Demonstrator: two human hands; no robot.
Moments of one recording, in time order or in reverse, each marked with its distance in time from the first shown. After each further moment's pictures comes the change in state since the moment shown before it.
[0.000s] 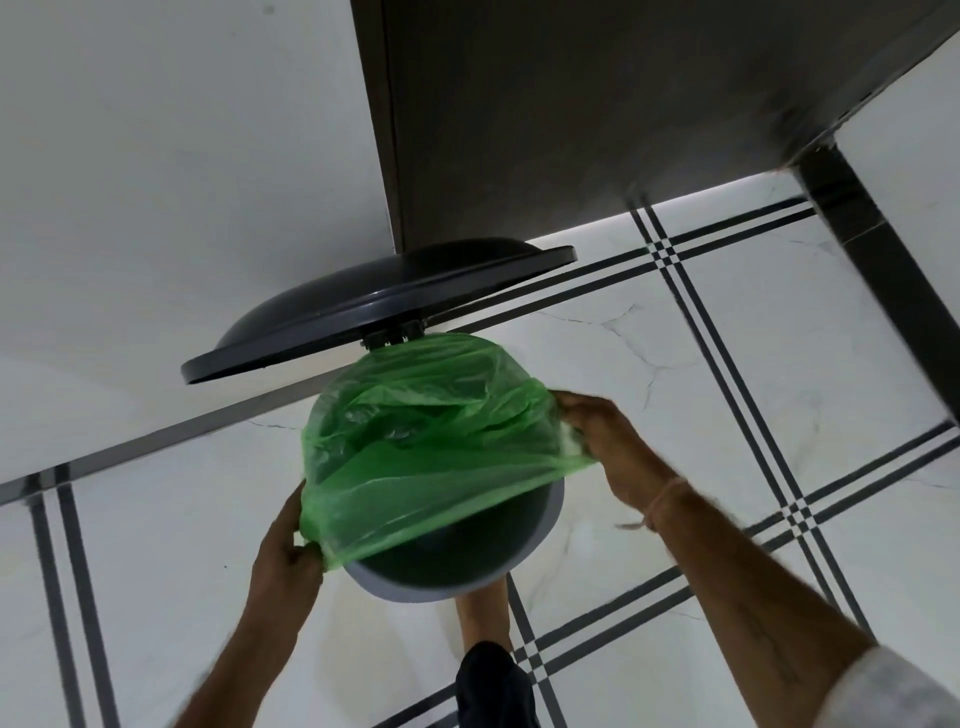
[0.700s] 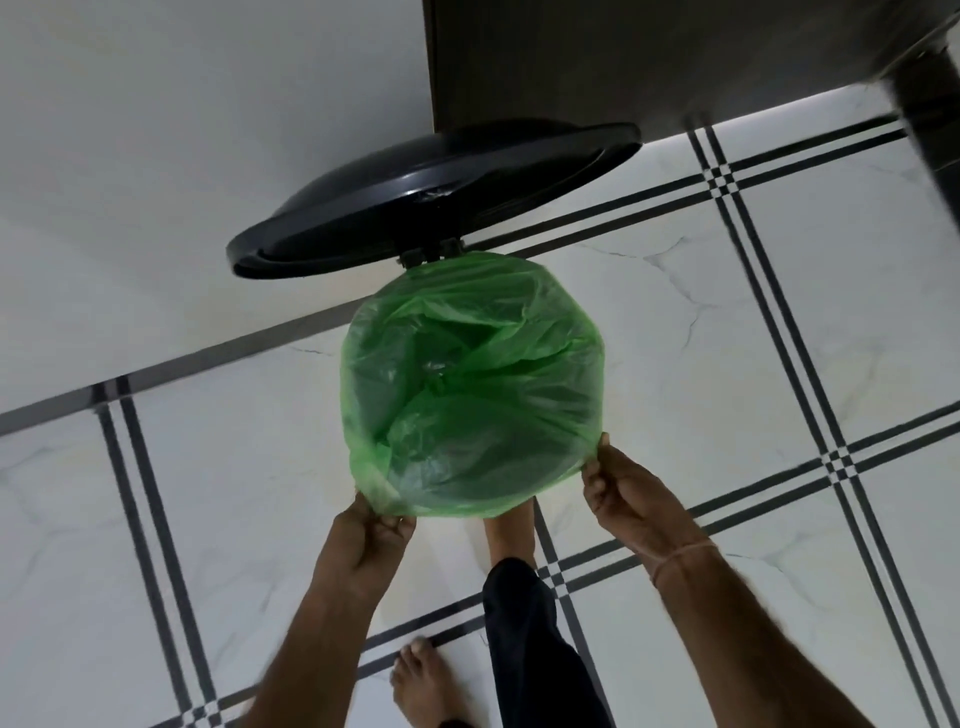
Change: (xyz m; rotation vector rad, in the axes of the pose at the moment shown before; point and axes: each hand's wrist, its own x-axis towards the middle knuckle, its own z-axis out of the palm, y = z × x) left_hand -0.013 -0.066 0.022 -1.099 0.100 -0.675; right_hand -0.067 0.110 0.022 0.895 0.151 0.475
